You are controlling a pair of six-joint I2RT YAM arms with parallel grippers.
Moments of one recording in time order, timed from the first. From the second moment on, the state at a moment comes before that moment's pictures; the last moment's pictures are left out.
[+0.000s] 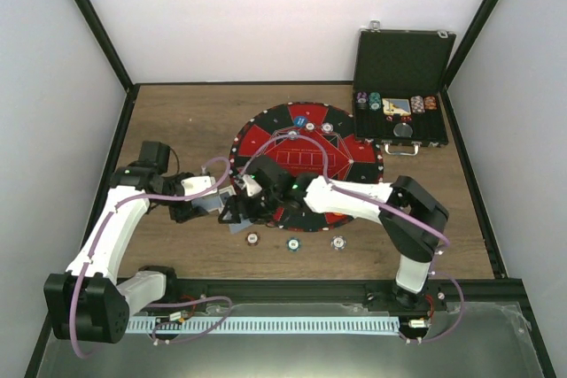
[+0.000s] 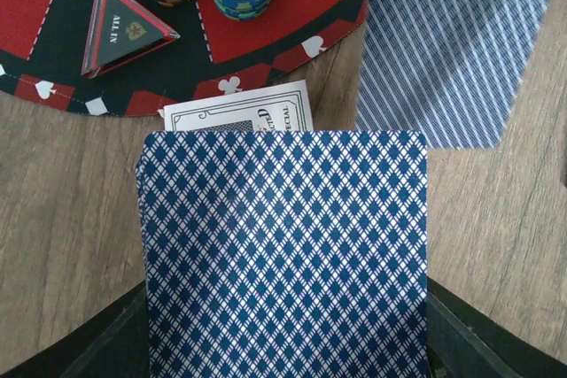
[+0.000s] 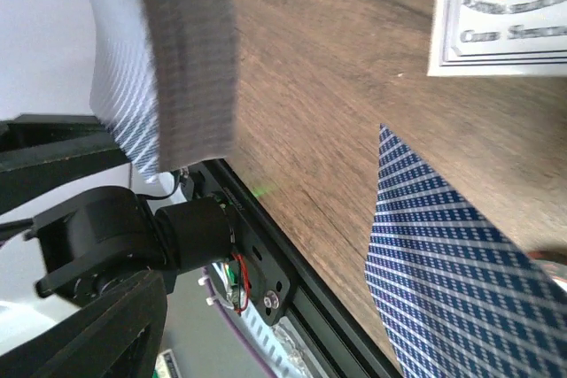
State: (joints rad) left arm -0.08 1.10 0.89 -1.06 0.43 1.18; right arm 0.99 1.76 1.15 -0.16 -0.59 0.89
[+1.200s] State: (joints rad) left arm -0.07 1.12 0.92 -1.03 0.45 1.14; right arm 1.11 1.87 1.33 -0.40 -0.36 0.65
